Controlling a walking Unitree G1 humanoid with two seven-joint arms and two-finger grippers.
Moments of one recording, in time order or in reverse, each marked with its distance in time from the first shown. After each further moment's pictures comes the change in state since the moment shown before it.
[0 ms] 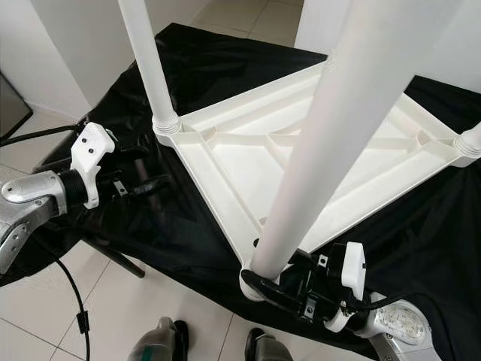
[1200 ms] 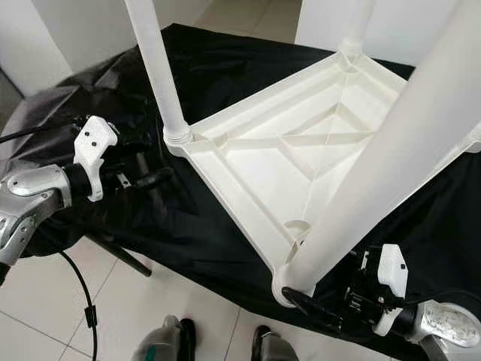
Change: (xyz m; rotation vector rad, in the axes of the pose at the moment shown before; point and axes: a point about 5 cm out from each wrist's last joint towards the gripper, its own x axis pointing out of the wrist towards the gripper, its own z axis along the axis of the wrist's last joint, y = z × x) left arm 0.003 0.010 0.001 0.015 -0.005 0.041; right arm -0.048 -0.021 0.003 -0.020 0.177 -0.013
